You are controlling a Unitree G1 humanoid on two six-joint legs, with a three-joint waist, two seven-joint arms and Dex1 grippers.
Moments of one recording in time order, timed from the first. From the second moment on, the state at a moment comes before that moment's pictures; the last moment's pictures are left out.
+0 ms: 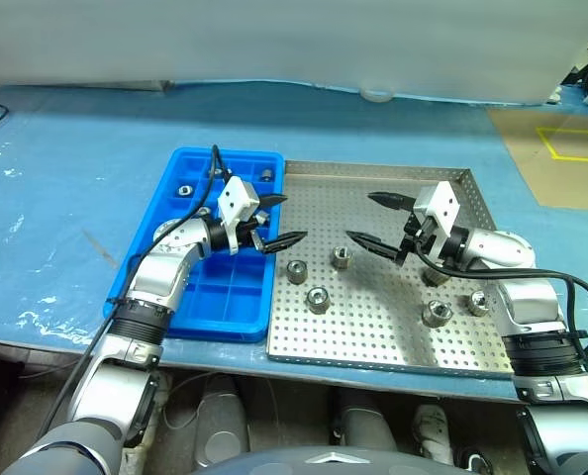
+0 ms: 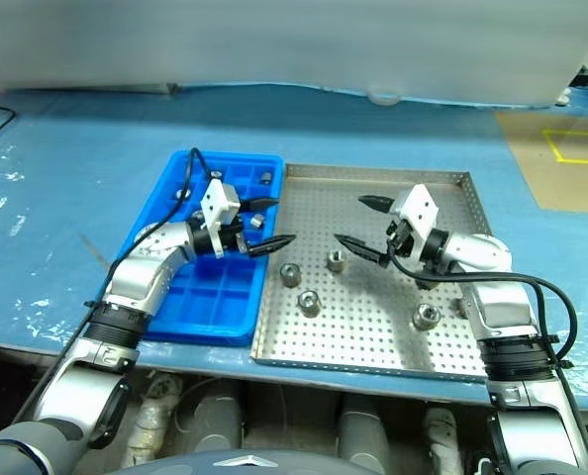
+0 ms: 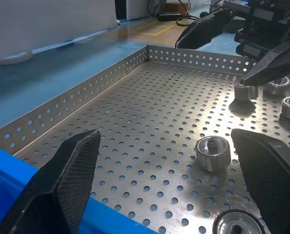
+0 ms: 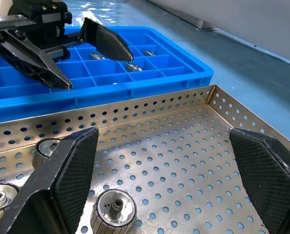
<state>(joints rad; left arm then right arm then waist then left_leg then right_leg) -0.57 0.33 -0.12 0.24 -0.28 0.12 -0.98 -0.38 -0.60 -0.01 0.01 0.32 0.17 0.96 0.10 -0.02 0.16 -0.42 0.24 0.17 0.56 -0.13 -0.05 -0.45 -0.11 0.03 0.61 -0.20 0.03</state>
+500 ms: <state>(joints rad) -0.57 0.33 -0.12 0.24 -0.26 0.12 -0.99 -0.37 -0.59 -0.01 0.01 0.32 0.16 0.95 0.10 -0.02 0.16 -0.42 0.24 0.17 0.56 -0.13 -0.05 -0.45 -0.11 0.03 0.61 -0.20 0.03</state>
